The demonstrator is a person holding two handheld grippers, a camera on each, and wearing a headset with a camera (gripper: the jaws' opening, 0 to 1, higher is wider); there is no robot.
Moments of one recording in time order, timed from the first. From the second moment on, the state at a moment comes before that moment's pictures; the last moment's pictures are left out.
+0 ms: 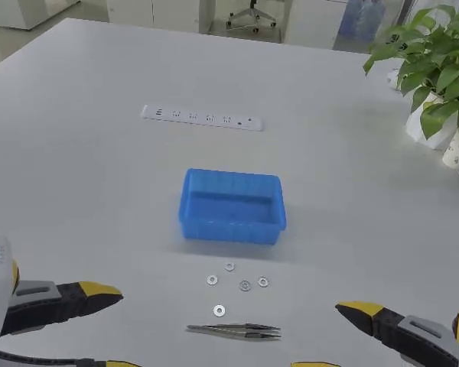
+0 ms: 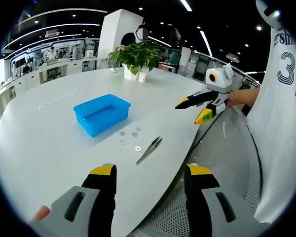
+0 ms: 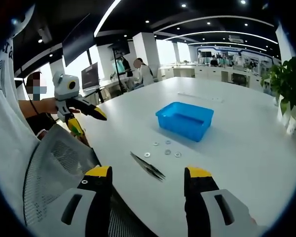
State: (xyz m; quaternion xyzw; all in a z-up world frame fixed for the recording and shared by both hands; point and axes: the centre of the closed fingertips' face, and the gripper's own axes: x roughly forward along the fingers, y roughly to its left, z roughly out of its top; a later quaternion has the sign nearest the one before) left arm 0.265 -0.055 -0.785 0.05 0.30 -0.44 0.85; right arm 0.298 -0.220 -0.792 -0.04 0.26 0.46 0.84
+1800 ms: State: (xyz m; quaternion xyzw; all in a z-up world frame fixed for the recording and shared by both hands) left arm 0.318 -0.102 -0.862 0.14 0.31 -0.48 0.81; right arm 0.309 -0.180 -0.837 -0.20 0.27 0.57 0.75
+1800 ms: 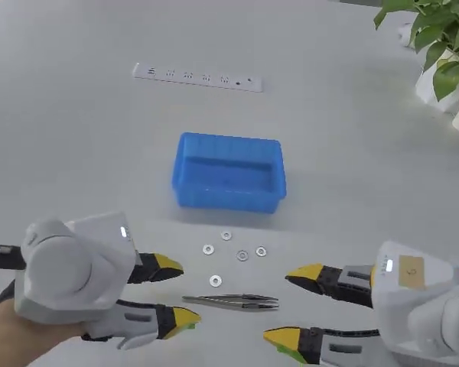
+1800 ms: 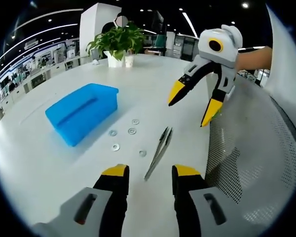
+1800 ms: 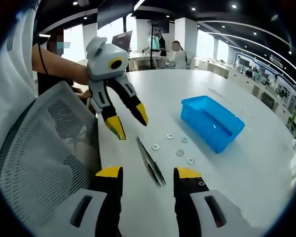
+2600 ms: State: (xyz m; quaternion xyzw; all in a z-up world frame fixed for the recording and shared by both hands) left arm 0.321 -0.113 -0.884 0.17 0.34 -0.52 0.76; right arm 0.318 -0.154 -0.885 -0.30 0.32 0.64 0.63
